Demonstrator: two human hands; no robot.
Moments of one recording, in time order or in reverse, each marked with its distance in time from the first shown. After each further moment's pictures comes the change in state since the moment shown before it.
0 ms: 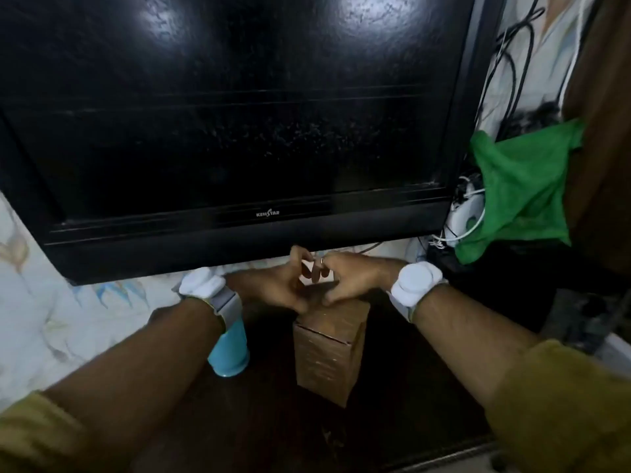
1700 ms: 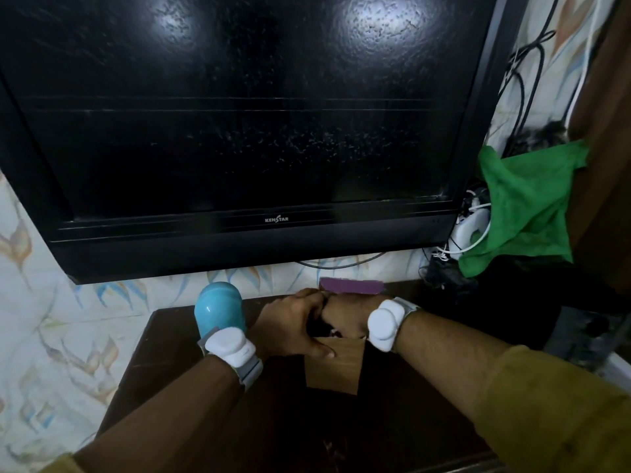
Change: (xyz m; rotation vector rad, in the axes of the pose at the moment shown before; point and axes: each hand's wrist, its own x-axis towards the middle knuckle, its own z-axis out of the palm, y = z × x) left_hand -0.017 -0.021 0.055 0.459 0.260 0.147; right_hand 0.008 -0.011 0.044 -0.646 -0.158 0.026
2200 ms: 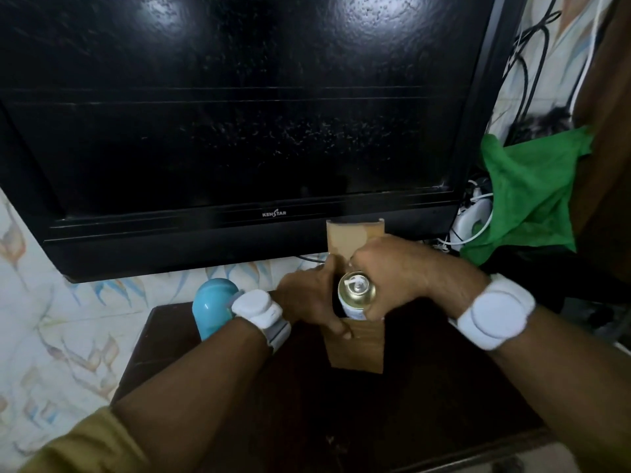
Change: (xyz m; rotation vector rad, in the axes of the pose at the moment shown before) left_hand 0.049 0.022 -0.025 -0.024 -0.143 -0.055; right_hand -0.079 0.034 -0.075 0.135 0.200 -0.007
